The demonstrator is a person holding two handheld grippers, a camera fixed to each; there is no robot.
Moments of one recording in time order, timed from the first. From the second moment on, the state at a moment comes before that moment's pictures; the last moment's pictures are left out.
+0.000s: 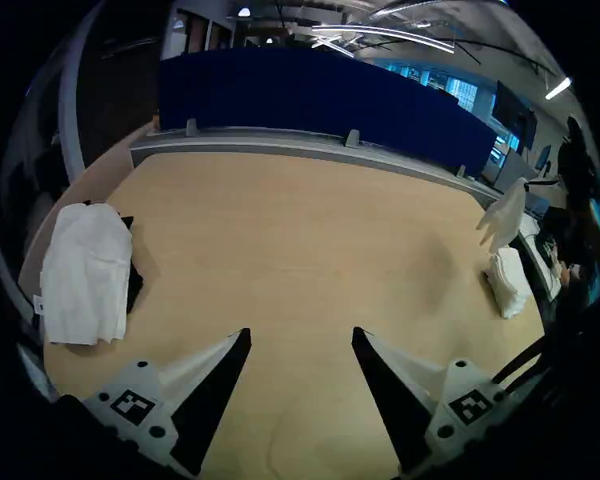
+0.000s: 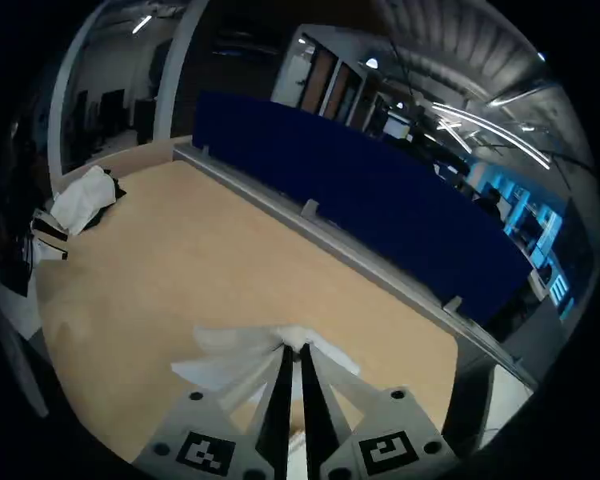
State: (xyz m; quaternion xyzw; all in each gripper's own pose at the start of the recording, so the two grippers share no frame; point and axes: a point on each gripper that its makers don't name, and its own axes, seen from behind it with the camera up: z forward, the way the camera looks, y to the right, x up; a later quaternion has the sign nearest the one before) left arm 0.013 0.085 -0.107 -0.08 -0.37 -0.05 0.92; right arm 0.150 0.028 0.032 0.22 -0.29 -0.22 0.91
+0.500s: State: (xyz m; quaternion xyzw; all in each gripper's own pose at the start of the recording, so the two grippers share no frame) left arm 0.015 0.115 -0.105 -0.07 -0.38 -0.04 0.92; right arm 0.130 0.130 0.036 0.19 -0.32 -0.22 0.90
